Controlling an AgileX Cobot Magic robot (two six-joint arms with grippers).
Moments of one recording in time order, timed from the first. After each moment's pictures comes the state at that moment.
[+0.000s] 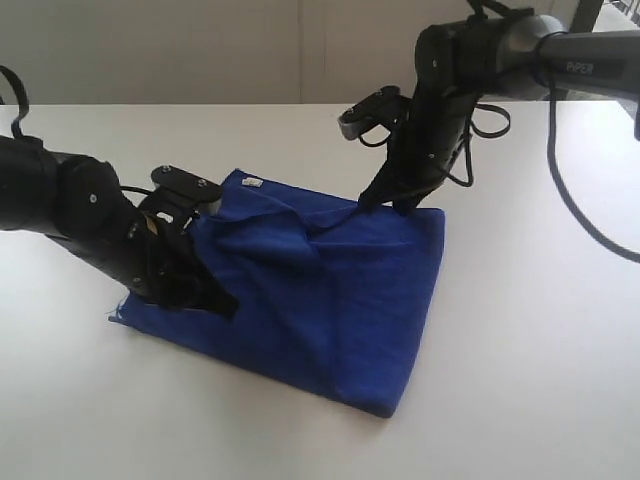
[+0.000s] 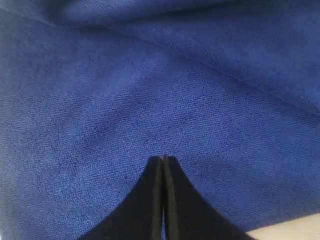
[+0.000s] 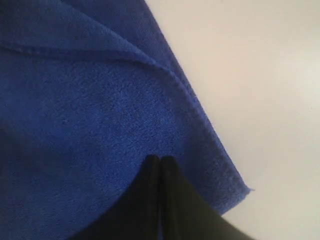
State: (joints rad) left arm -0.54 1.74 -0.90 -0.21 0.38 0.24; right arm 0.23 2.18 -1.72 0.00 0.93 -0.37
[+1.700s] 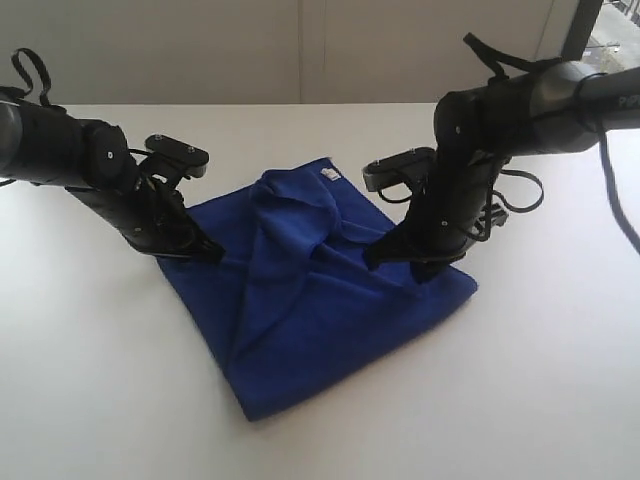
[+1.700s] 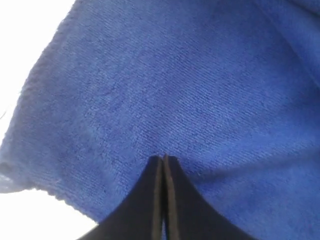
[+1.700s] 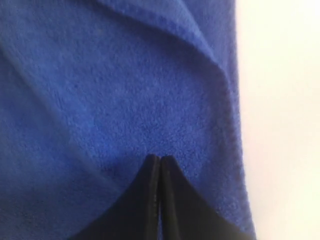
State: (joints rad) left arm -0.38 1.95 -1.16 -0.16 0.43 0.30; right arm 0.27 2.00 -1.30 0.02 0.77 -0.05
